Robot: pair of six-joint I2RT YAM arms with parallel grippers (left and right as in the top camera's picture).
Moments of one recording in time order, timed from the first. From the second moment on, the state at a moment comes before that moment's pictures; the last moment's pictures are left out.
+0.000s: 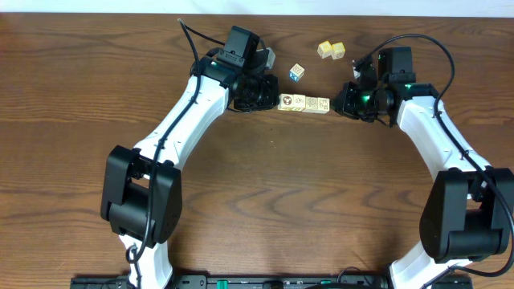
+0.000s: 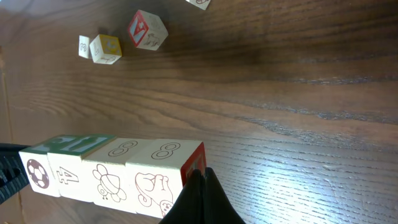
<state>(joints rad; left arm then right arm) -0.42 1.98 1.64 -0.74 0.49 -0.42 0.07 1.82 1.30 -0.58 -0.56 0.37</state>
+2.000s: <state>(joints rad) -0.41 1.98 1.64 -0.73 0.47 -0.44 0.12 1.69 1.36 -0.69 -0.44 0.38</state>
